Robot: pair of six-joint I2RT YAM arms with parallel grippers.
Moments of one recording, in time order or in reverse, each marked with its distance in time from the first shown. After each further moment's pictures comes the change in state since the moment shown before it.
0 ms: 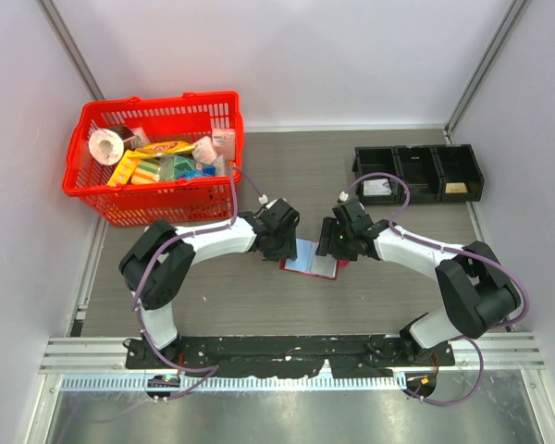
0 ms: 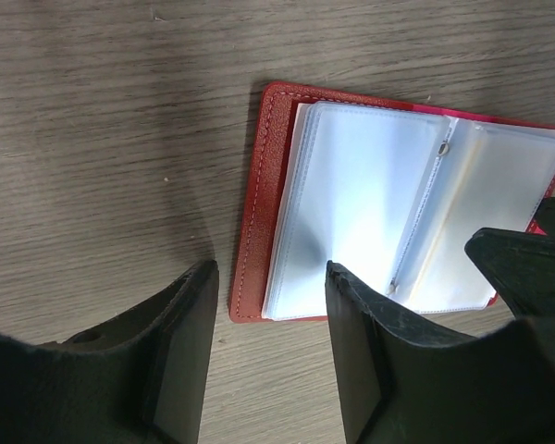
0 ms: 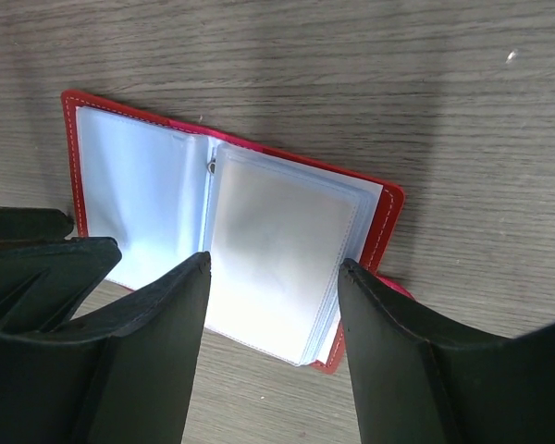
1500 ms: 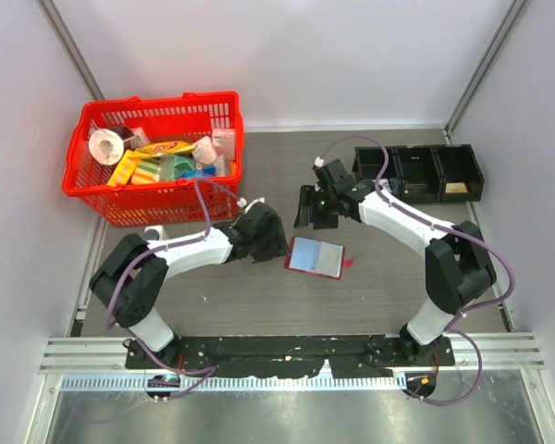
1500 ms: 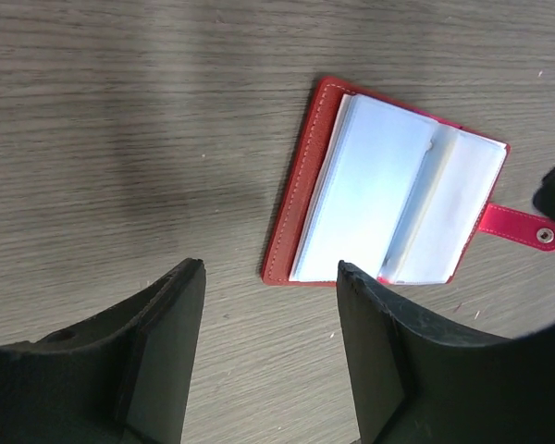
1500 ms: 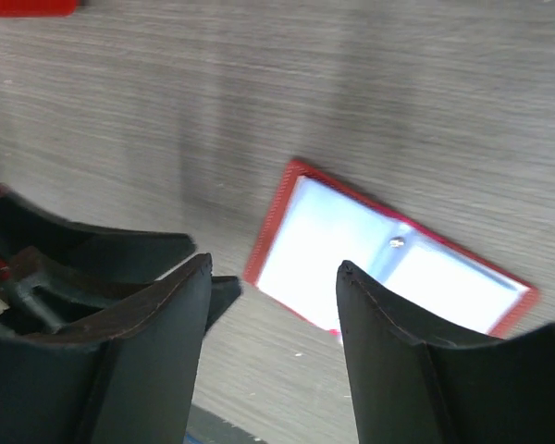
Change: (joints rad) left arm 0.049 -0.194 -0.225 0.193 0.035 -0.104; right arm 0.013 0.174 0.443 -0.213 -0.142 -0.076
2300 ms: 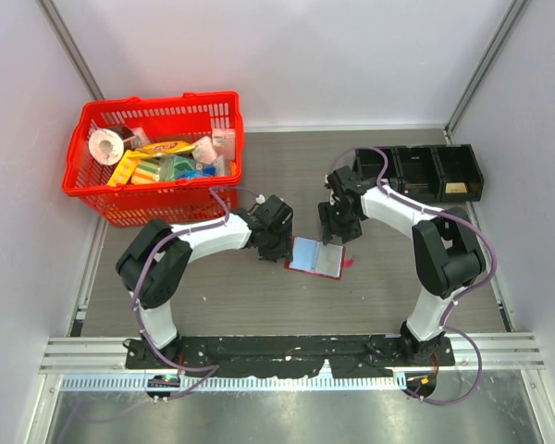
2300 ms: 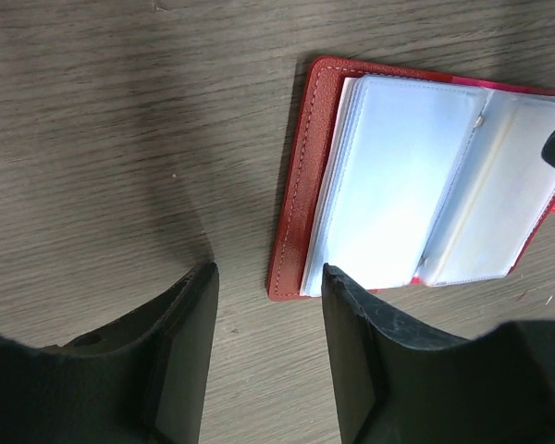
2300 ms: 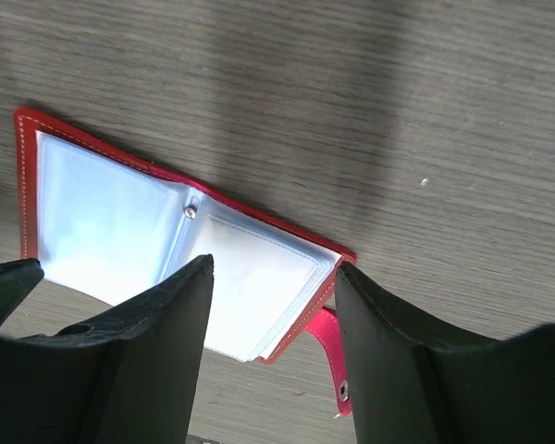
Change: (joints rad) left arm -0.002 0.181 0.209 -0.196 0.068 0.162; right arm -0.117 0.109 -0.010 -0.196 0.090 -0.287
